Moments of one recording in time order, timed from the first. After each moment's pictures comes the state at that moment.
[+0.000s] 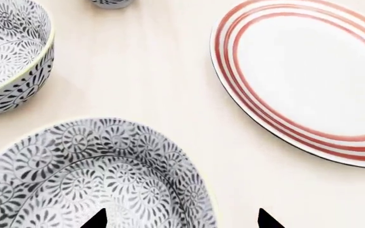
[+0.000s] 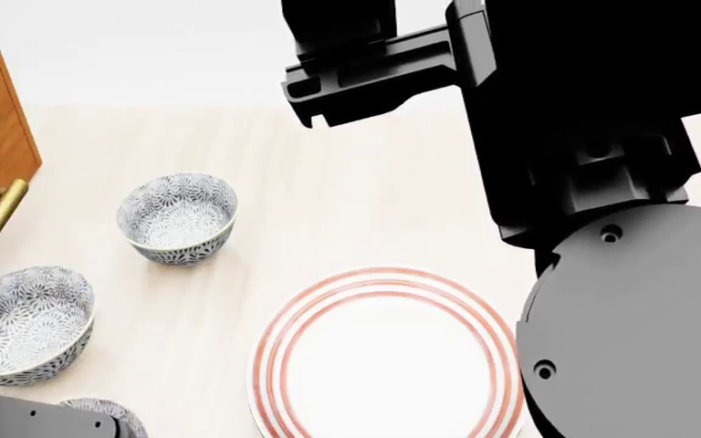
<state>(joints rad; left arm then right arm) -0.32 -0.51 0.25 0.42 -1.19 -1.09 -0.66 1.36 0.55 -0.33 -0.63 1.29 1.19 0.91</state>
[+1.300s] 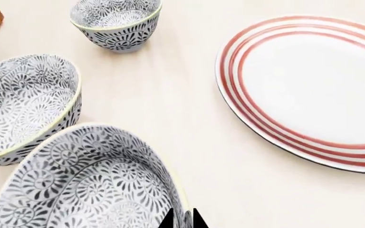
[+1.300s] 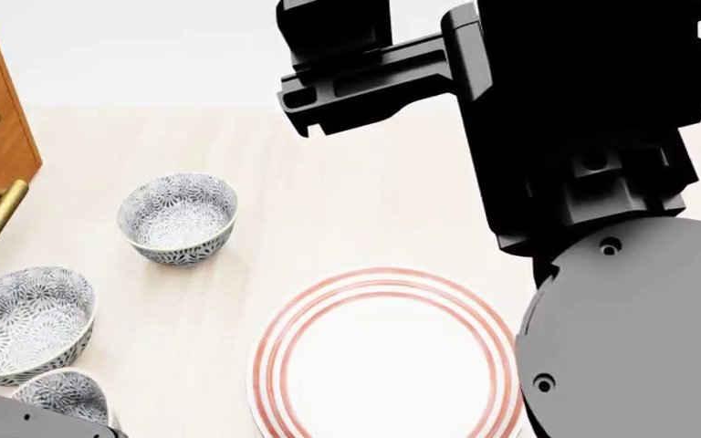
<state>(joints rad) -0.32 -0.58 0.34 0.51 -1.04 -1.01 -0.62 1.35 0.57 -0.35 -0.65 1.28 1.15 0.90</state>
